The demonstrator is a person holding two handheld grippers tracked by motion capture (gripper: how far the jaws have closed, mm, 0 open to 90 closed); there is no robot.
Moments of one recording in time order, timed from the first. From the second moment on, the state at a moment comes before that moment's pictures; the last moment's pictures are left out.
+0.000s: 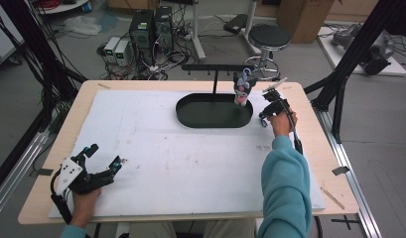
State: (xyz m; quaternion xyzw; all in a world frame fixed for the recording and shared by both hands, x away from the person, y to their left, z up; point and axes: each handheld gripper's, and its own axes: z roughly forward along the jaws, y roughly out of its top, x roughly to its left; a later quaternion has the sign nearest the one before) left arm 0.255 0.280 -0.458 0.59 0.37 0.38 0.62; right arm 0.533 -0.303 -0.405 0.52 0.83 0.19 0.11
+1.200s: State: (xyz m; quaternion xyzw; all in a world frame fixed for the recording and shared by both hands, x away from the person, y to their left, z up) left arm 0.255 0.280 -0.458 0.58 0.37 0.38 0.62; right arm 0.496 -0.311 -0.340 0.46 0.81 0.33 0.15
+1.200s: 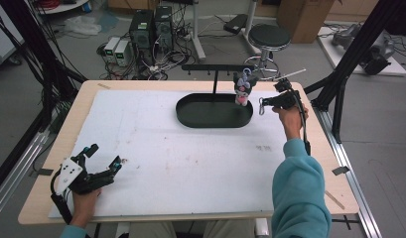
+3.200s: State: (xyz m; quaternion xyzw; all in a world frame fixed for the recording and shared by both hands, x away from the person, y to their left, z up) left arm 0.255 0.280 -0.459 0.58 0.37 0.38 0.62; right arm 0.511 -0.222 -0.256 0.33 0.84 0.41 0.15
